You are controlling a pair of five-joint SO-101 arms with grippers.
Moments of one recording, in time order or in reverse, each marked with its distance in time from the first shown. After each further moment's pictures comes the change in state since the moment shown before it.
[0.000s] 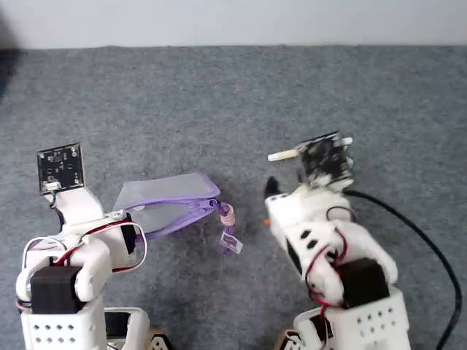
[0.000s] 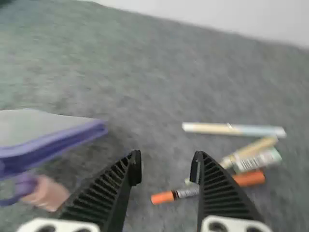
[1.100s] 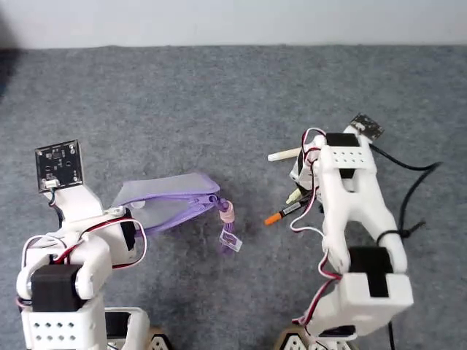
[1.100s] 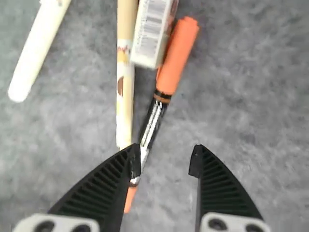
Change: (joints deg) left arm -0.1 0.6 0.0 -2.2 0.0; right arm 16.2 71.7 -28.3 2.5 -40.9
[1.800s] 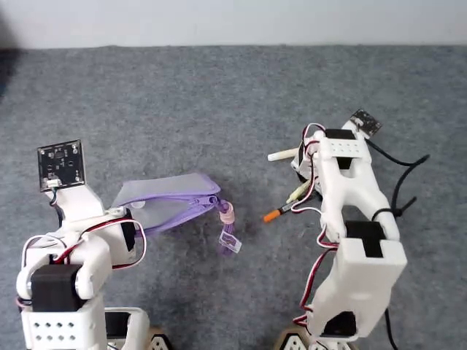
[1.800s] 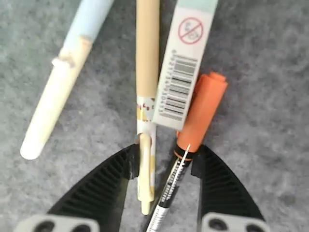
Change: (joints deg) left arm 0.0 0.0 0.0 0.0 -1.4; right arm 1.7 14.9 -10.1 -6.8 -0.3
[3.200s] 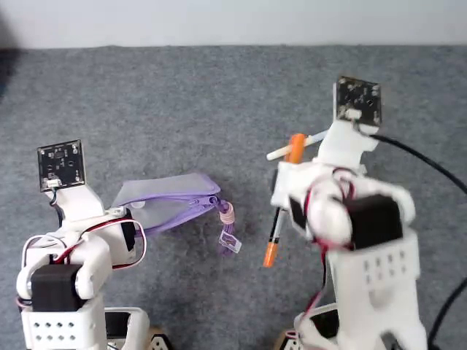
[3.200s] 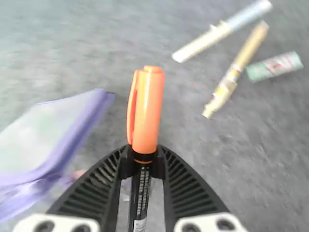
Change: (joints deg) left arm 0.0 0.0 0.0 0.0 0.0; right arm -21.1 -63.9 -0.5 32.3 19.0
